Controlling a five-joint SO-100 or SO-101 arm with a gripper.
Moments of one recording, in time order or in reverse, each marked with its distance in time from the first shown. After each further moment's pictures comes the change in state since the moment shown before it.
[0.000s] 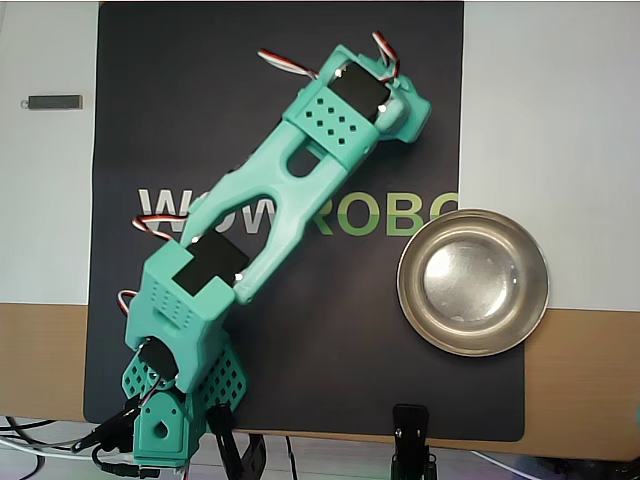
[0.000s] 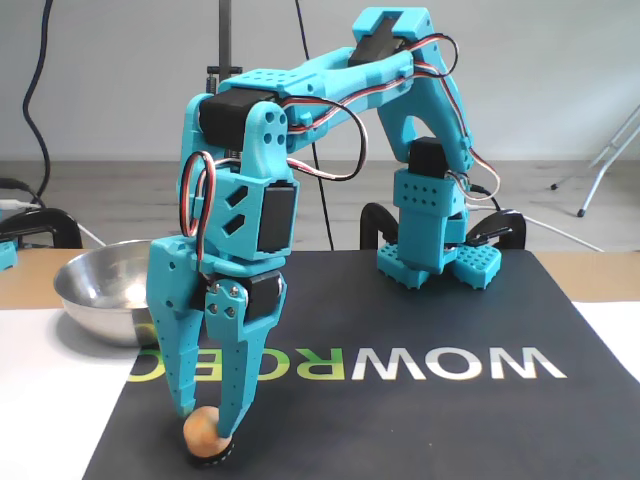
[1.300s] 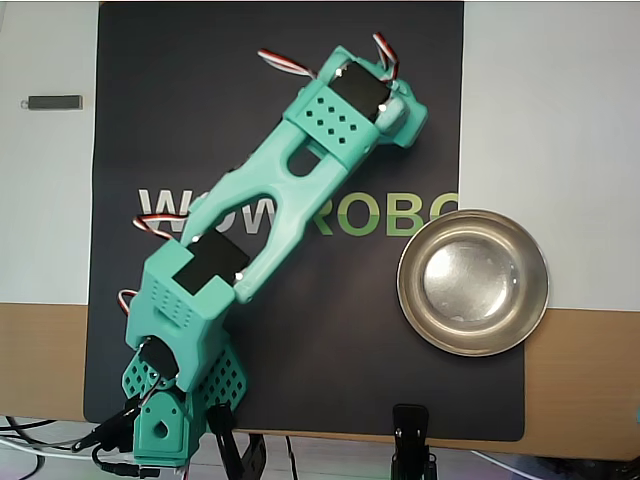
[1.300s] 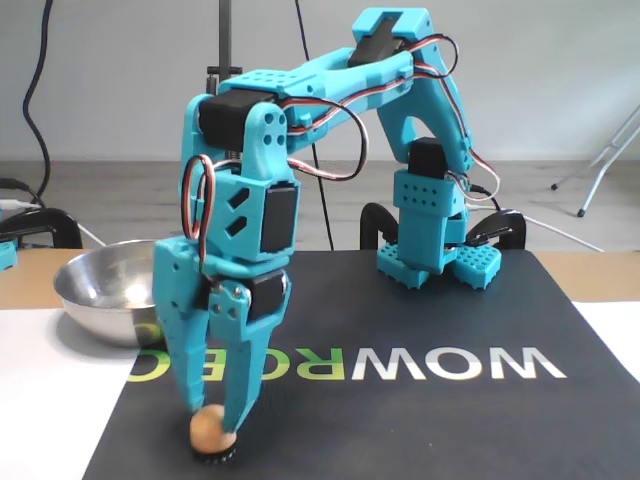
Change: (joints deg) arm -0.1 1.7 -0.1 4.2 1.5
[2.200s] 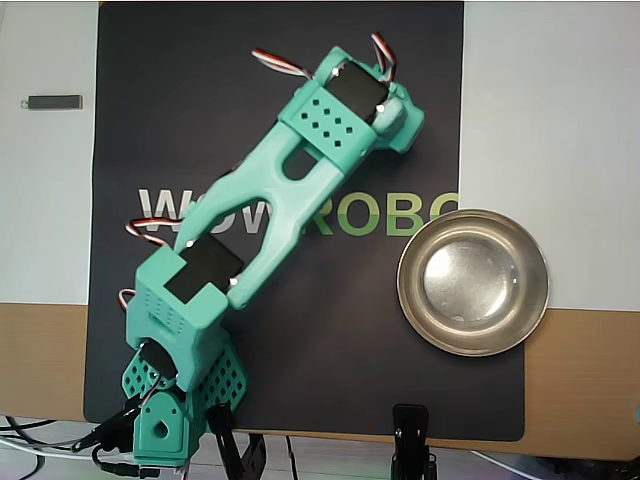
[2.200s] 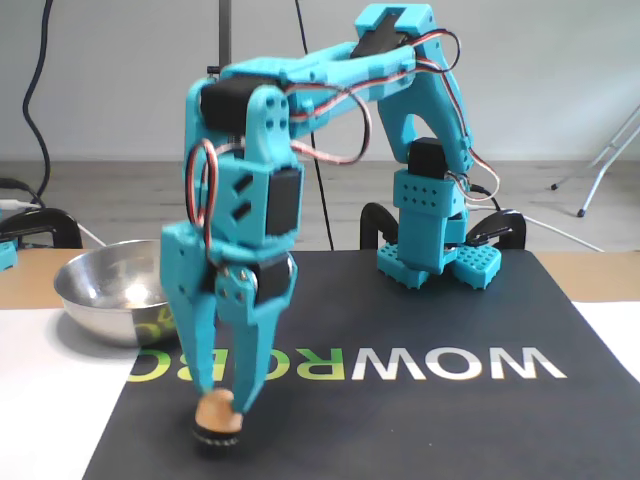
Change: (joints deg) arm 0.1 3.7 0.3 2.8 1.5
